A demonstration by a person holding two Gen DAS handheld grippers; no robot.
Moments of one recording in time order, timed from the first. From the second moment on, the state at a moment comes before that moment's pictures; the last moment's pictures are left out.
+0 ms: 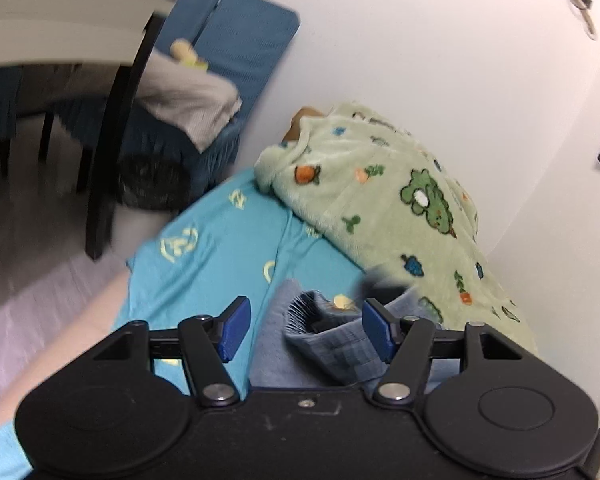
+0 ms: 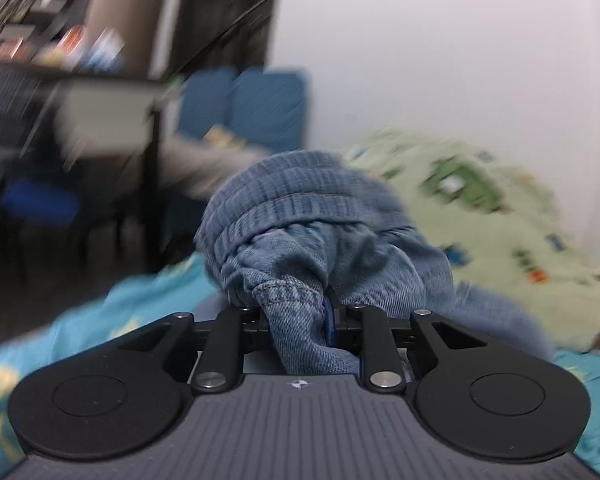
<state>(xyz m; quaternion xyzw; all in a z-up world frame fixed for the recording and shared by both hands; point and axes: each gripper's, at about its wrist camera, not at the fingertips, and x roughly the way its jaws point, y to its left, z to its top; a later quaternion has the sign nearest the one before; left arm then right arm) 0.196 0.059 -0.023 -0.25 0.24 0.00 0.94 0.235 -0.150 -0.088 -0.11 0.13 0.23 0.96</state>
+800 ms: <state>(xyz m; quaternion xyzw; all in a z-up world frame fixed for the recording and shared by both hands) 0.175 0.059 -0.046 -0.27 0.28 0.00 0.92 0.215 -0.114 -0.084 -0.13 0.20 0.31 0.92</state>
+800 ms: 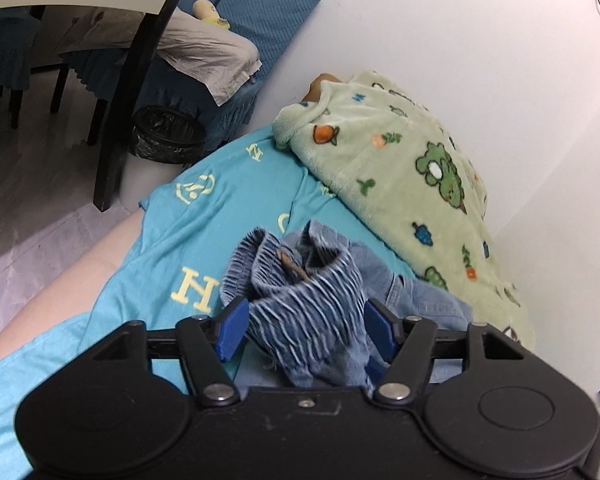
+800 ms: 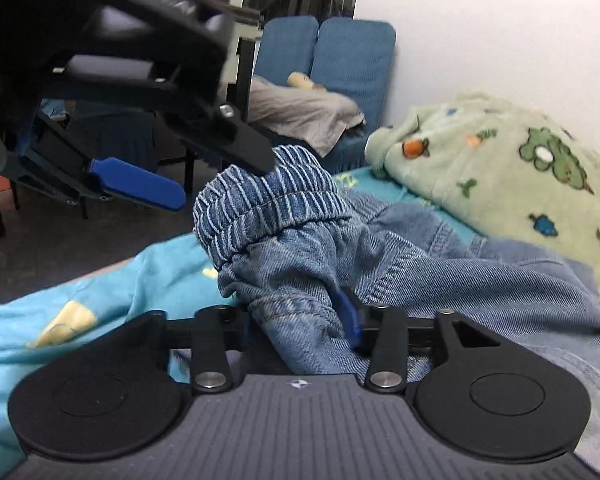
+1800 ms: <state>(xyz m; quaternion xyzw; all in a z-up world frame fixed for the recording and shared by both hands) 0.196 0.072 -0.131 -0.43 0.33 -0.01 0.84 0.257 -0.340 -0.142 0.43 0.26 0.10 0.86</state>
